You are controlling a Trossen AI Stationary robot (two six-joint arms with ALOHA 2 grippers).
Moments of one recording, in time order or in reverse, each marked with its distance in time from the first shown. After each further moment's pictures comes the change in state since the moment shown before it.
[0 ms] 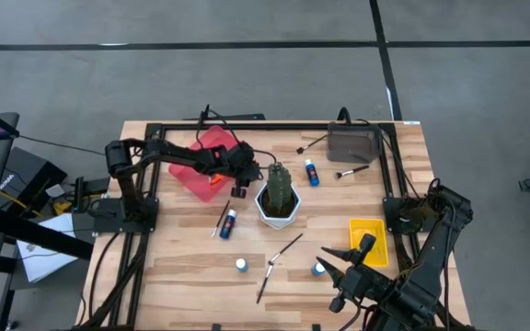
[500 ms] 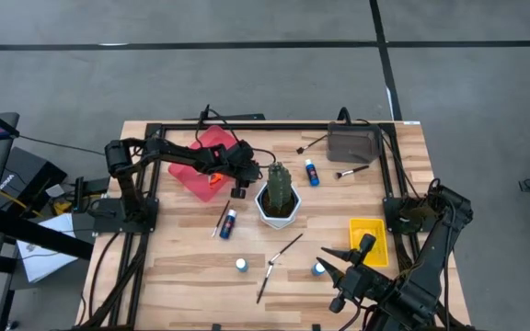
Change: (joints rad) left arm 0.009 0.000 -0.001 -0.006 0.071 -0.005; right arm 0.000 0.000 0.000 0.001 -0.003 0.000
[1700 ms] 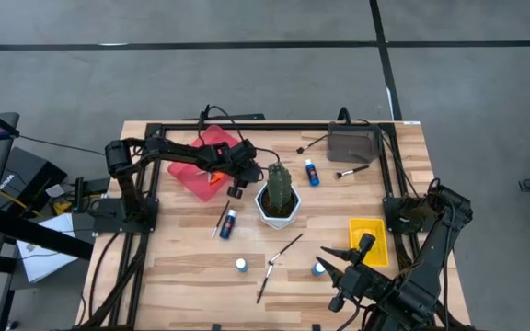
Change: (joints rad) left arm -0.016 0.007 0.074 -0.154 -0.025 0.159; right arm -0.006 0.000 0.000 0.000 -0.003 0.000
